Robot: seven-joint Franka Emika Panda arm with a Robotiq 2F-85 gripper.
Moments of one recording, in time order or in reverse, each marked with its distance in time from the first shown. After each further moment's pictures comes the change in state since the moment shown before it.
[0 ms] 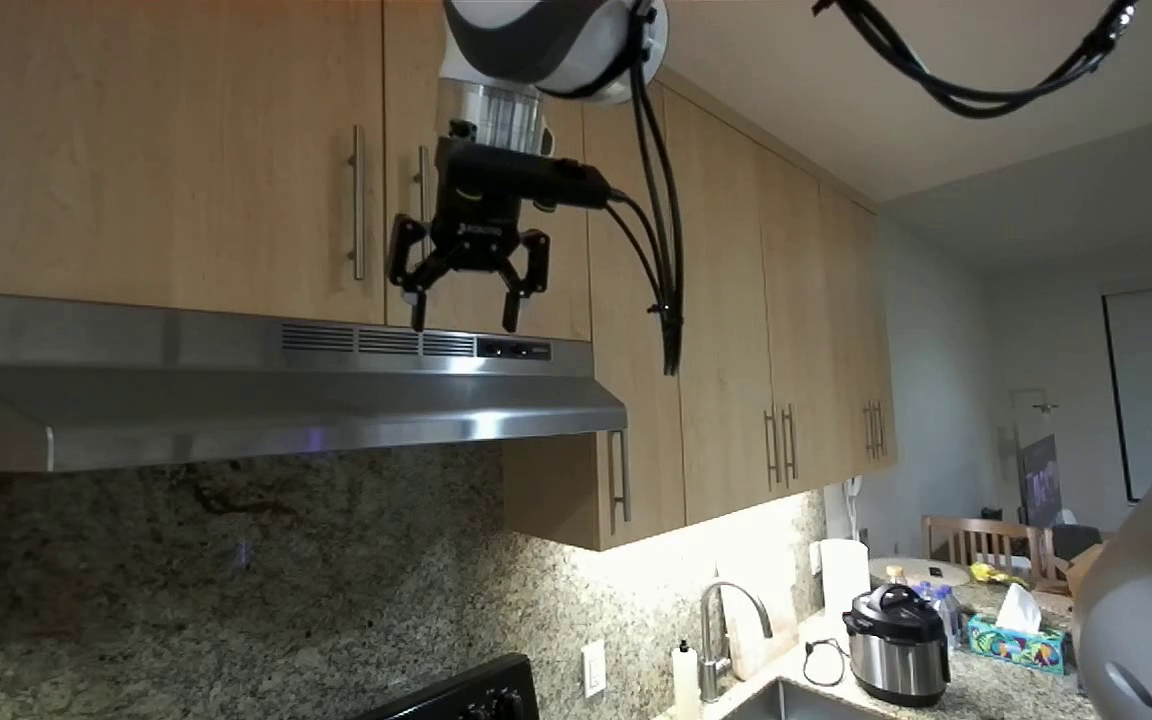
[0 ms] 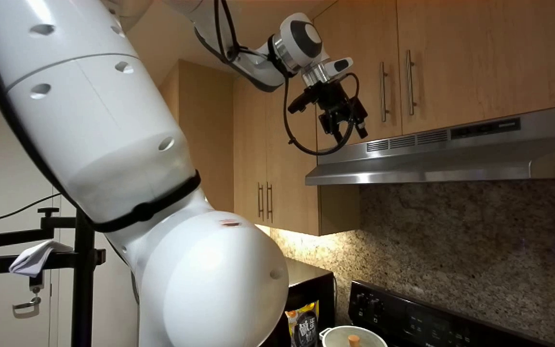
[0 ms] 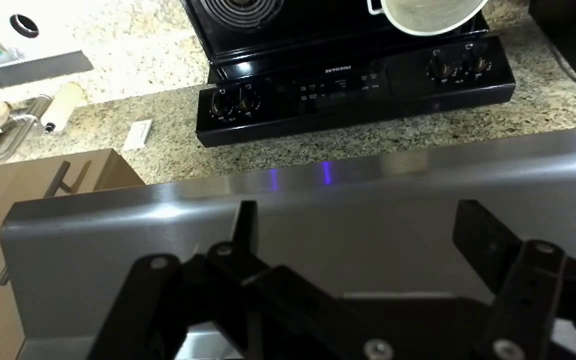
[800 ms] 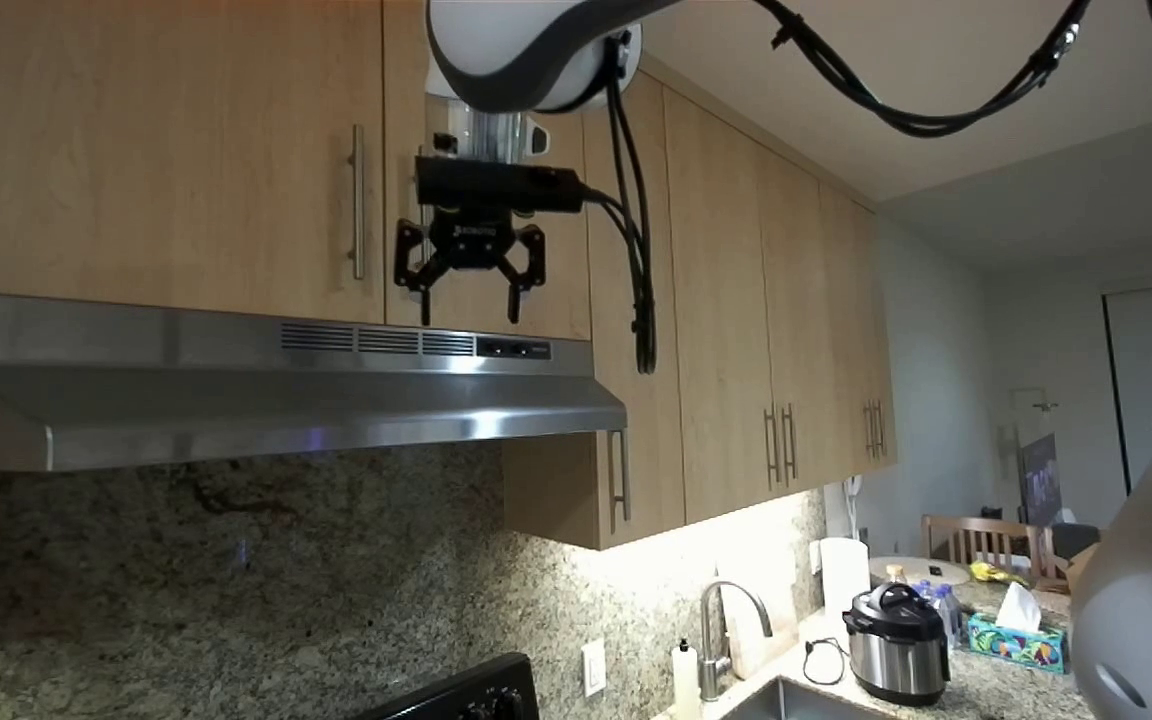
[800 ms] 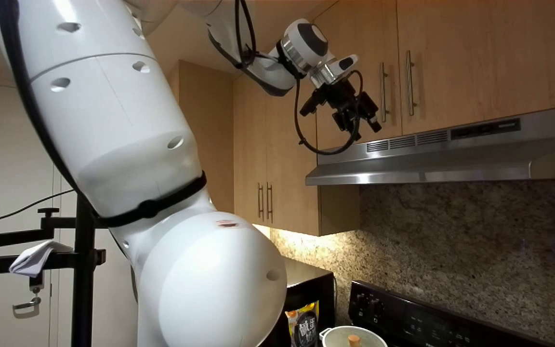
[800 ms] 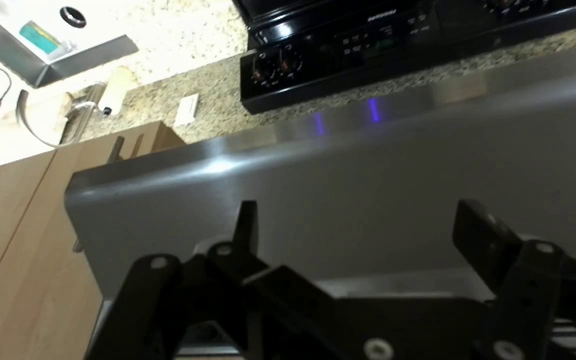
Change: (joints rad) arm -0.024 0.072 0.013 0.068 -0.174 0.003 0.197
